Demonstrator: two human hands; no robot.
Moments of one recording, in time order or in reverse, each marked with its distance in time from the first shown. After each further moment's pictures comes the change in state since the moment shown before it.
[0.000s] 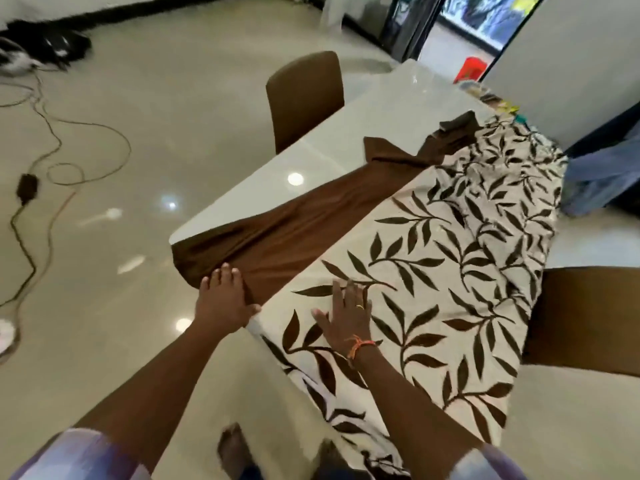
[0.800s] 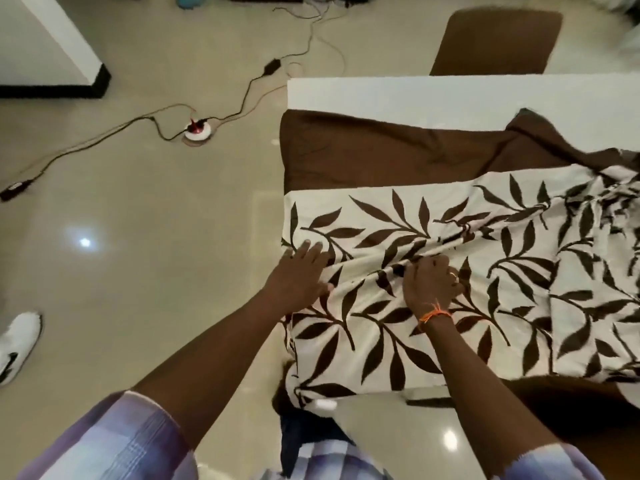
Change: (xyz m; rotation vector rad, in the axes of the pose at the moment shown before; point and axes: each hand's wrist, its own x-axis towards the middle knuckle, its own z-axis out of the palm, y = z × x) left_hand -0.196 0.343 0.111 -0.152 0.125 -0.282; right_hand 0.023 0.281 -0.054 -0.224 0.139 -0.466
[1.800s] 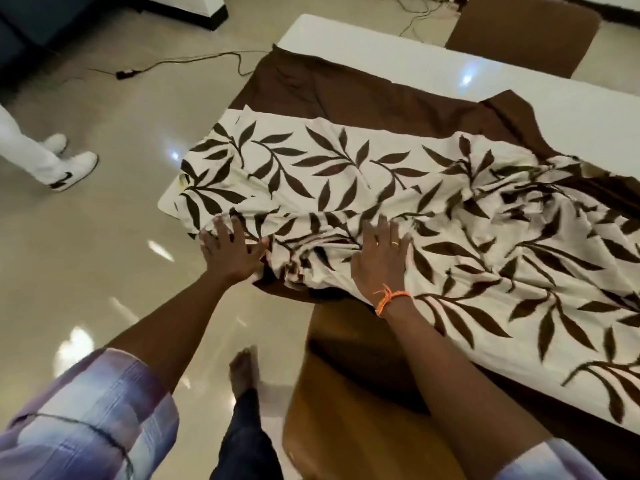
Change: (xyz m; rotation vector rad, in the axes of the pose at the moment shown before) left_hand -0.019 0.366 0.098 -0.518 0.154 -1.214; right_hand 0.043 0.320 -0.046 0.014 -0.089 -0.876
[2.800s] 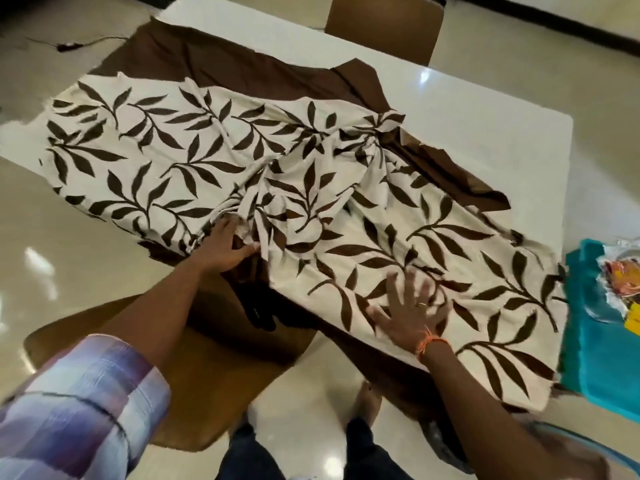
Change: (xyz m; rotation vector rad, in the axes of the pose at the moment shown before) left_hand -0.197 0.306 0.132 -0.118 -0.145 0.196; right_hand -0.155 0.496 -0.075 -0.073 -0.511 0.085
